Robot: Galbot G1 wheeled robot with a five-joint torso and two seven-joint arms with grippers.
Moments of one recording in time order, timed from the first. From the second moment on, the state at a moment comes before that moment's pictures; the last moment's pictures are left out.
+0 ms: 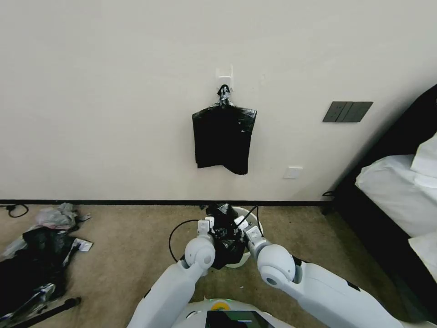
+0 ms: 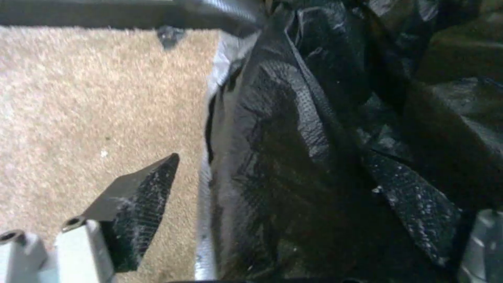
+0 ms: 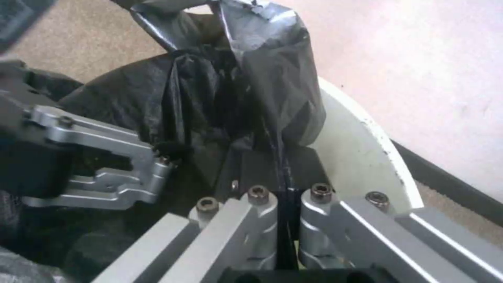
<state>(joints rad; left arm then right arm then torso) 1.05 -1.32 0.11 -1.88 -0.91 0.69 -0.85 -0.92 0.80 -0.34 2.18 0.73 -0.71 0.68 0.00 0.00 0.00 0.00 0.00</state>
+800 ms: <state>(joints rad) 1.05 -1.34 0.10 -1.84 -0.98 0.64 -0.89 -0.94 0.82 -0.32 2.18 0.73 -0.71 0.68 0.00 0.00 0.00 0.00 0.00</state>
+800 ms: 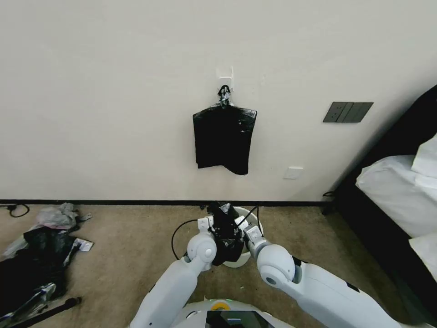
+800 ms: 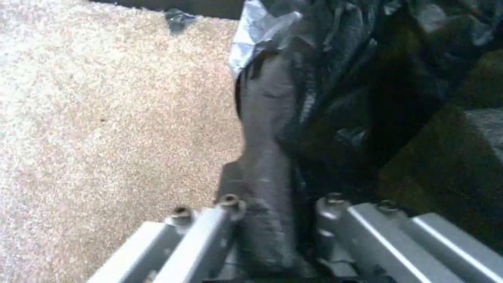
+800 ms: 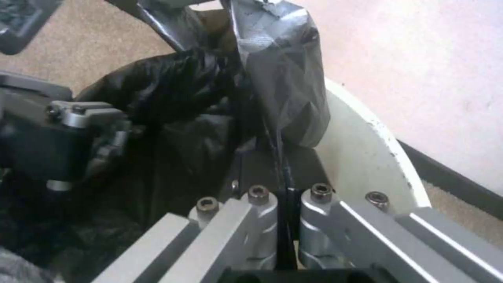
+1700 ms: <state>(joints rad) 1.19 -1.20 -0.03 -2.09 -0.97 0.52 -0.80 -0.97 0.80 -0.12 2.26 0.78 -0.67 0.60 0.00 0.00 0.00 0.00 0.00</state>
